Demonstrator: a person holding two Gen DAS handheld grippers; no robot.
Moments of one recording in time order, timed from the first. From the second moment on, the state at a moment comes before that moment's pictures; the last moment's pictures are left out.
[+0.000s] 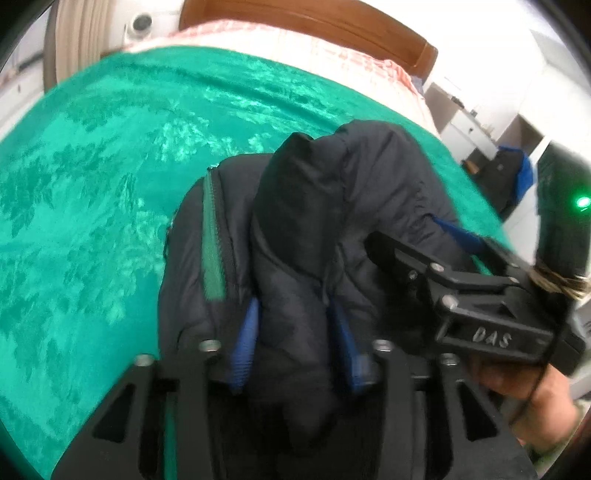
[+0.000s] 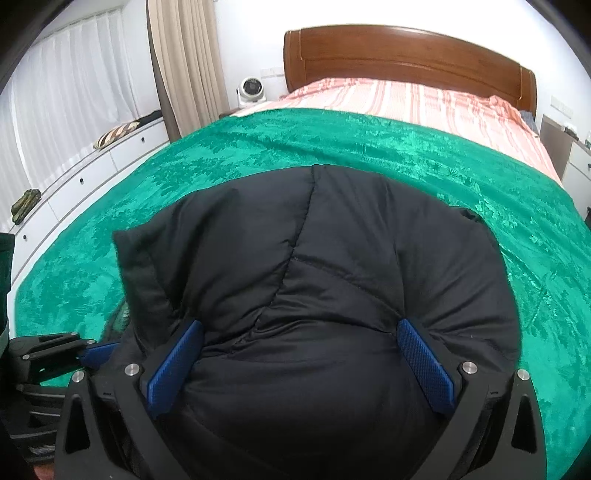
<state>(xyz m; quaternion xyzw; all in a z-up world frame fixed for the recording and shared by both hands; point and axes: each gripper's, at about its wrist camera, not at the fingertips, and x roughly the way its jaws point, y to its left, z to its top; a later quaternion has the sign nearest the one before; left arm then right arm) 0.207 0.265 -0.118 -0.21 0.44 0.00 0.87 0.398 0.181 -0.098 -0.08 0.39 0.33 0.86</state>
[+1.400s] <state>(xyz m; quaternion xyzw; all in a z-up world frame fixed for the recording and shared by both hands) 0.179 0.240 -0.157 -0.20 0.48 -0.02 0.85 0.334 0.110 -0.137 -0.18 0.33 0.39 0.84</state>
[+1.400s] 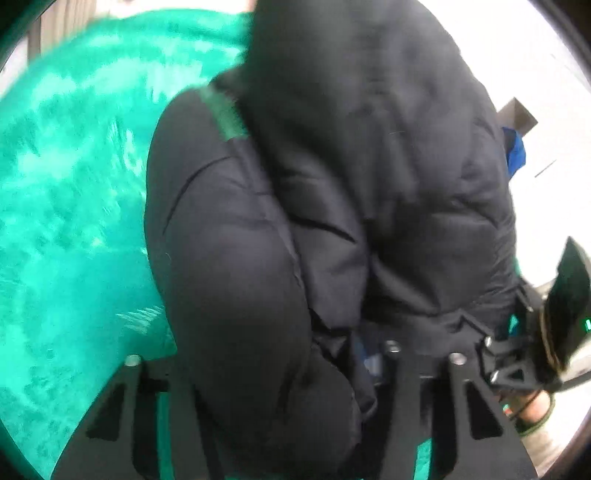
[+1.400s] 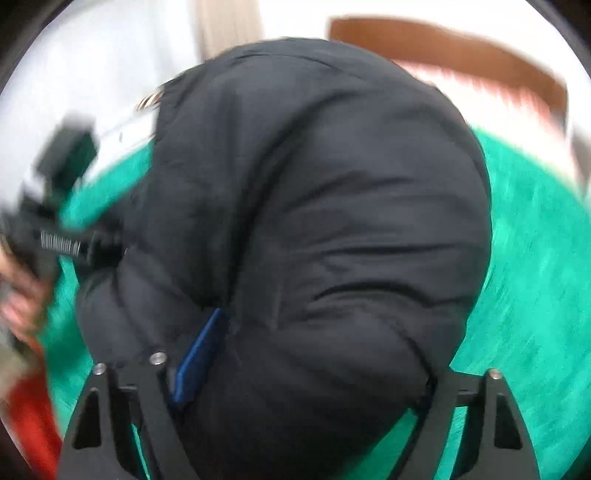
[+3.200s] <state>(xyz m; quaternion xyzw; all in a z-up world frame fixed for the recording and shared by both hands) 0.025 0.082 -0.055 -0.05 0.31 0.17 0.93 0.199 -0.100 -0.050 0.03 0.26 0.23 0.94</state>
